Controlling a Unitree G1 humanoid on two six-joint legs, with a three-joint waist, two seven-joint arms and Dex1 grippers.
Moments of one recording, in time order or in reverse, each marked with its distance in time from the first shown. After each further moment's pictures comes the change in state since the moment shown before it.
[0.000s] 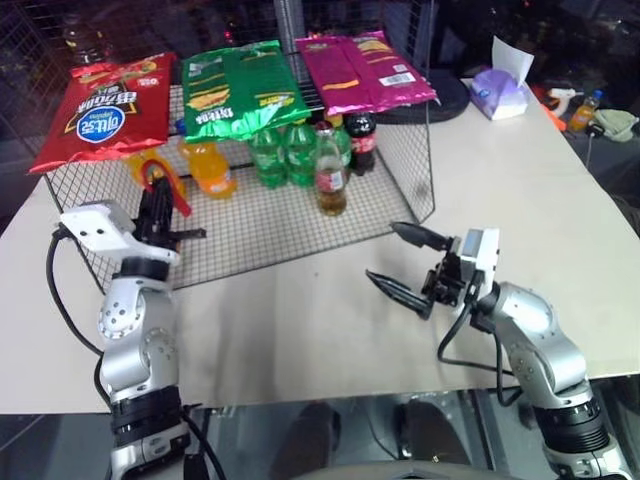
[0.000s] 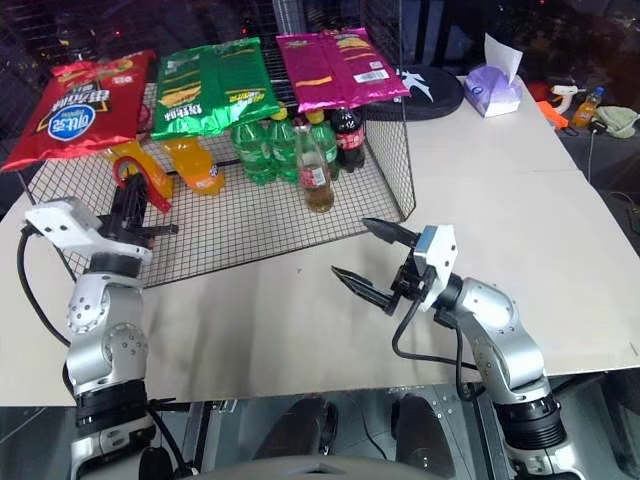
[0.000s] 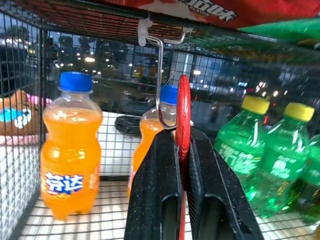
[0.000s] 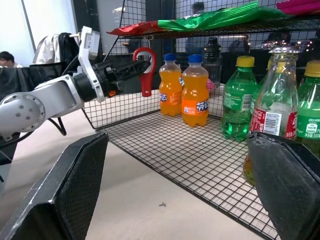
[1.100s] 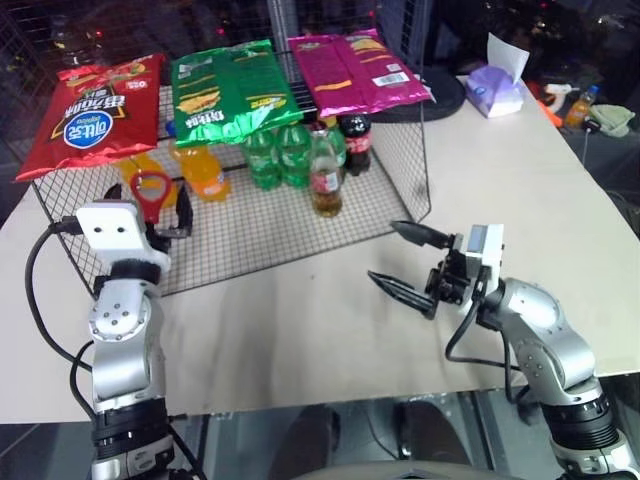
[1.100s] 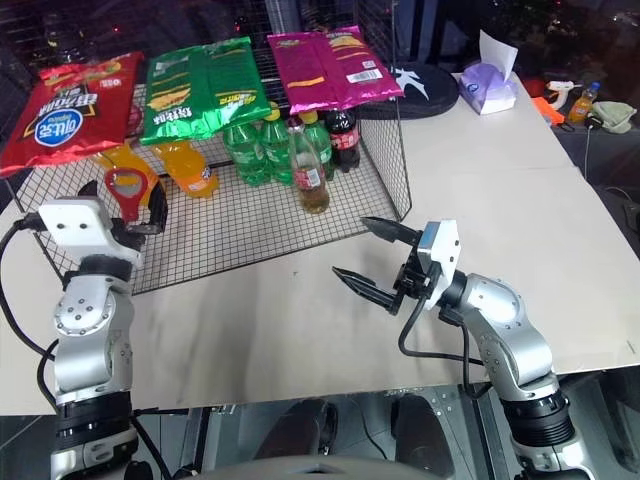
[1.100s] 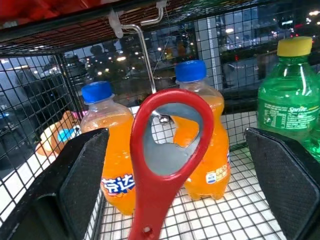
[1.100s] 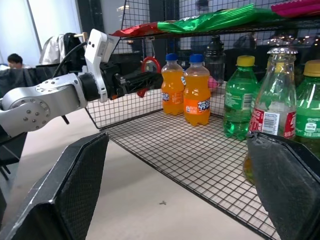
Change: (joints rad) left arm 0.038 0.084 -0.037 -0.011 0.343 0.013 0.140; right arm -0.019 -0.040 -0.010 -0.032 0.044 0.054 0.008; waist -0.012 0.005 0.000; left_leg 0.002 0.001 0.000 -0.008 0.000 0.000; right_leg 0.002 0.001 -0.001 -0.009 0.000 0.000
